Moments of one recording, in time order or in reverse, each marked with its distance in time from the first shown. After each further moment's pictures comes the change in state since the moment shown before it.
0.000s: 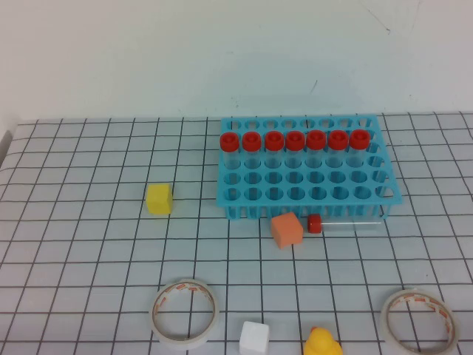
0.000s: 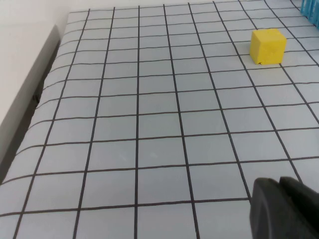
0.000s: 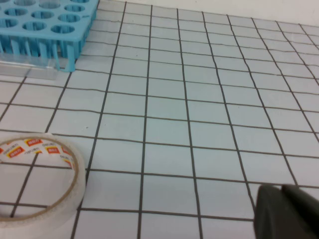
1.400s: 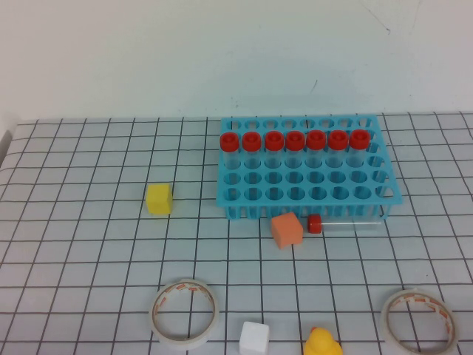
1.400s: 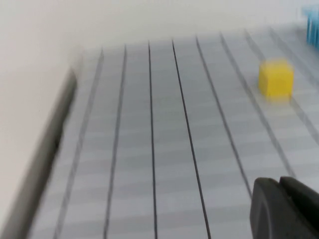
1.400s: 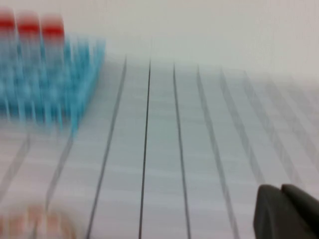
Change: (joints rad) right arm 0.000 0.000 0.012 -0.002 -0.148 0.000; left arm 0.000 0.000 0.007 0.038 -0.110 0.015
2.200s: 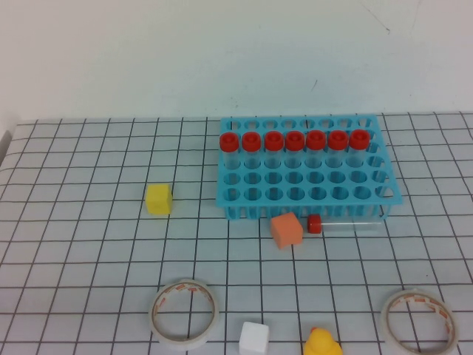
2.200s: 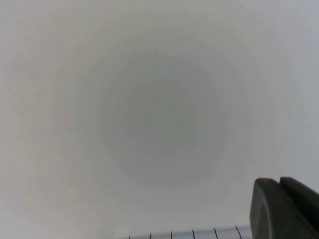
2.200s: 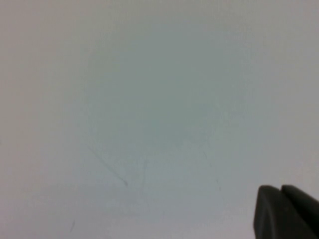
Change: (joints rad) right arm 0.000 0.015 -0.182 -0.144 -0.386 0.244; left arm 0.000 -0.002 -0.146 0.006 -0.393 -0.004
